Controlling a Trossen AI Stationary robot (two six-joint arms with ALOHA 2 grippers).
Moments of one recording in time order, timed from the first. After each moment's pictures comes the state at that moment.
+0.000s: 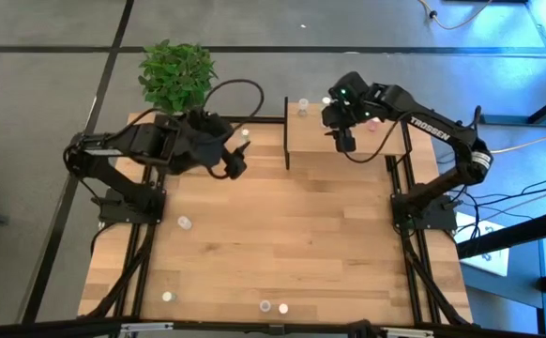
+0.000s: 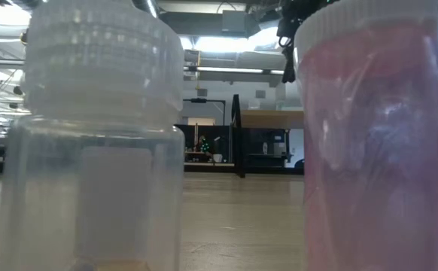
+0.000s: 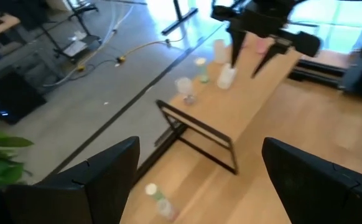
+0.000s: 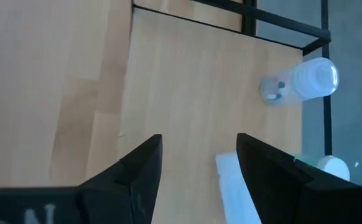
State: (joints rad) left arm -0.13 1.42 1.80 -1.09 -0.84 -0.36; right arm -0.61 1.49 1.47 -0.97 -0.13 -0.74
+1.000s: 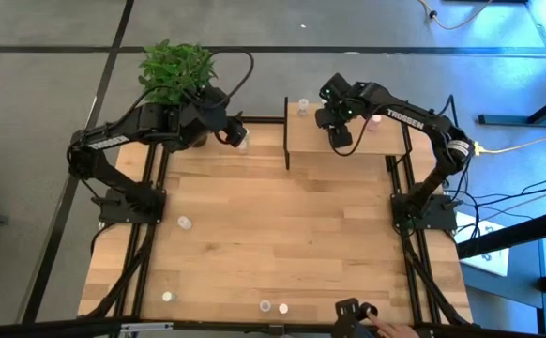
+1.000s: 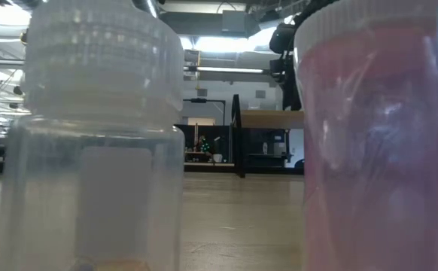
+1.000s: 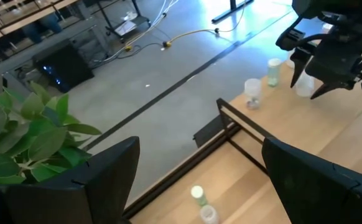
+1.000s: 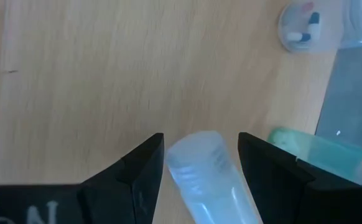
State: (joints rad) left arm 0.11 1.42 1.80 -1.09 -0.84 -0.35; right arm -0.68 1.67 1.47 -0.95 0.03 -0.92
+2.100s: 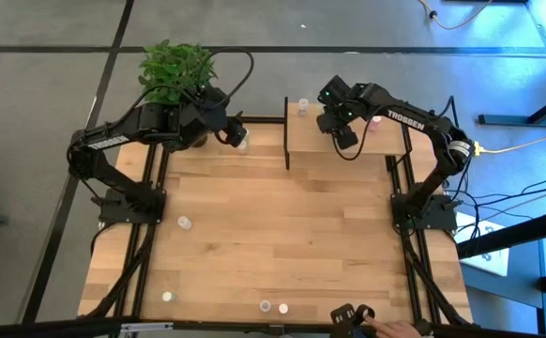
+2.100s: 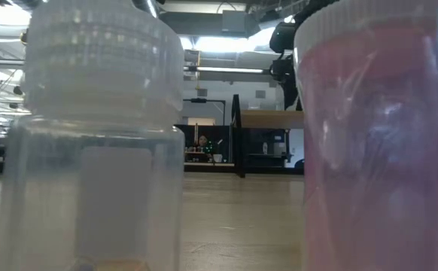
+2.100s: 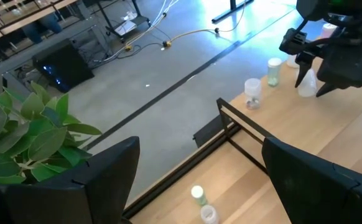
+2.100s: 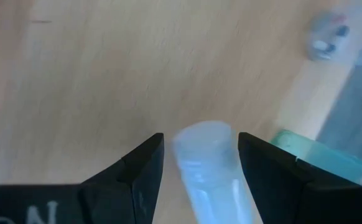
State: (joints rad) left arm 0.11 1.42 1.80 -1.09 -0.84 -0.36; right arm -0.66 1.66 1.47 -0.99 0.07 -1.09
